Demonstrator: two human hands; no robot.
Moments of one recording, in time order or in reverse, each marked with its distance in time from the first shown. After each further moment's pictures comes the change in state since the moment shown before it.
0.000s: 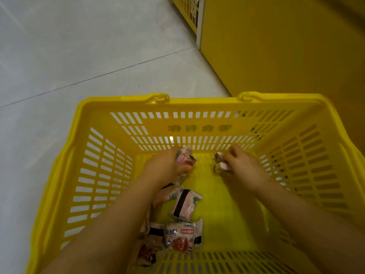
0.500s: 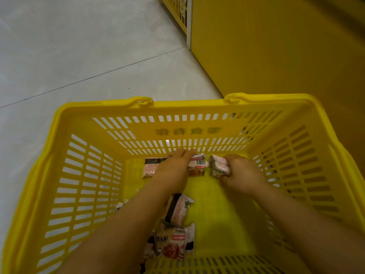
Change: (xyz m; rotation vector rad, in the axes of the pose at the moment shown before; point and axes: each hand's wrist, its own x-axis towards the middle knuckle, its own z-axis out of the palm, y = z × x) left_hand 0.029 0.018 0.048 0.191 -0.014 0.209; right_hand -0.002 0.018 0.006 0.069 -0.090 0.176
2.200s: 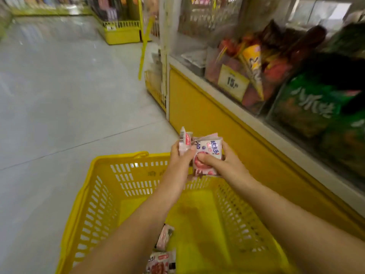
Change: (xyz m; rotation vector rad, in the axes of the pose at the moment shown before) left_hand -0.093 0.150 -0.156 -1.500 0.273 0.099; right_hand -0.138 -0.073 -0.188 1.269 0.374 -0.126
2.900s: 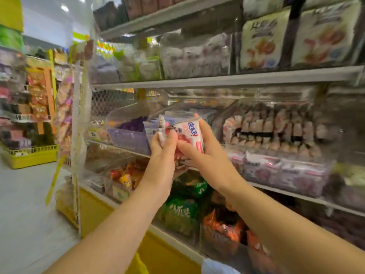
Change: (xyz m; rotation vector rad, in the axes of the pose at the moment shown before) left_hand -0.180 0.240 0.270 -0.141 -0.488 0.497; right_hand -0.252 -0.300 -0.150 -0.374 0.341 -0.837
